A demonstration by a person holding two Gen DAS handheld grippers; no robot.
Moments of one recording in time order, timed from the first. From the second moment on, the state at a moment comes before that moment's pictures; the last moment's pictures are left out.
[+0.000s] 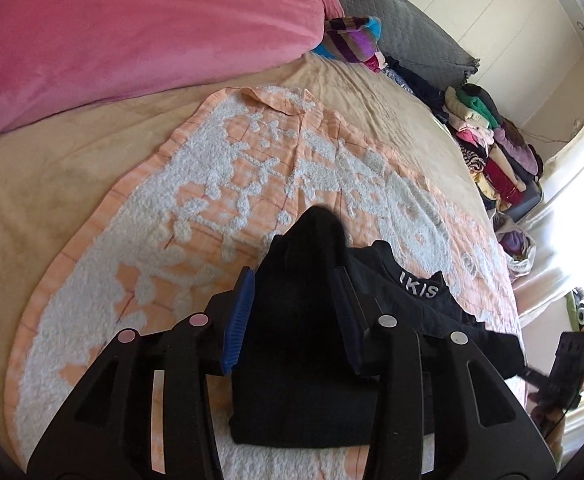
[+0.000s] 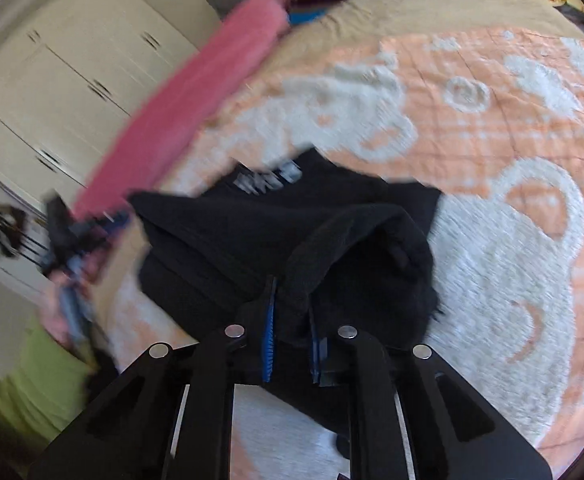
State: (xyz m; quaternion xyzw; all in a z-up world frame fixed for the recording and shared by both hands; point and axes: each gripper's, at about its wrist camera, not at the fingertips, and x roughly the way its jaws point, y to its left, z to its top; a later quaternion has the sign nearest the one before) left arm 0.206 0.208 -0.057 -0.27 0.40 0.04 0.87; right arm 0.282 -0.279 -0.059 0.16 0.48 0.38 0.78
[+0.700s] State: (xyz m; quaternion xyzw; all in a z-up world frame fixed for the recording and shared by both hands) left arm 0.200 0.181 -0.104 -0.17 0.46 0.04 0.87; right arm 0.321 -0.338 -0.049 0.24 0.43 0.19 0.85
